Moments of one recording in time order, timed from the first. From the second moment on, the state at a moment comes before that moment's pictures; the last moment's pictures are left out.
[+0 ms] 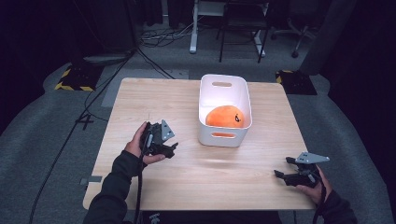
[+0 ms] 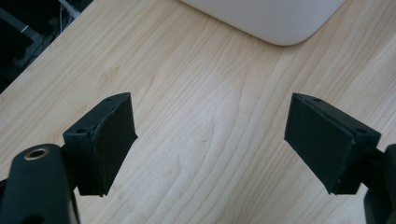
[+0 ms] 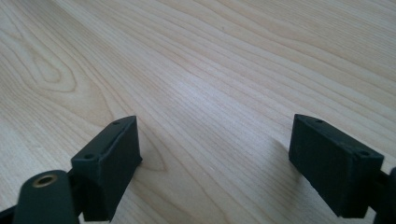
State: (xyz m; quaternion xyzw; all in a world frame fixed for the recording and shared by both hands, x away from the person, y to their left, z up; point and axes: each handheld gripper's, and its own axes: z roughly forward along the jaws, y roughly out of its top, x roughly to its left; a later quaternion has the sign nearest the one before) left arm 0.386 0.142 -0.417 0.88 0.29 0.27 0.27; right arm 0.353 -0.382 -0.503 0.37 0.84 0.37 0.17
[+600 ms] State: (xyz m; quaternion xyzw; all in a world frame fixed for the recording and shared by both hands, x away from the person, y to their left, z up) left arm 0.371 0.164 -0.434 0.88 0.31 0.26 0.25; right arm 0.353 -0.382 -0.503 0.37 0.84 0.37 0.17
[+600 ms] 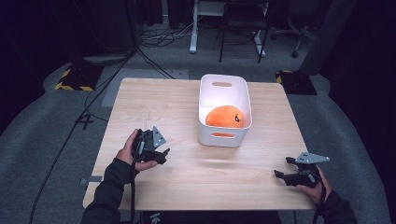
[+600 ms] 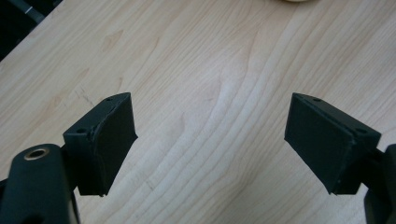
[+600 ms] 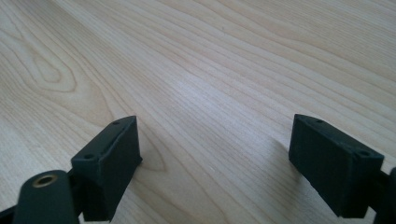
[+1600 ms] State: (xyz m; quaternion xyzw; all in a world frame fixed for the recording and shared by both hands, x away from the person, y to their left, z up) left arm 0.344 0.199 -0.464 0.86 0.36 0.25 0.26; right arm 0.354 -0.382 -0.503 0.37 0.84 0.37 0.17
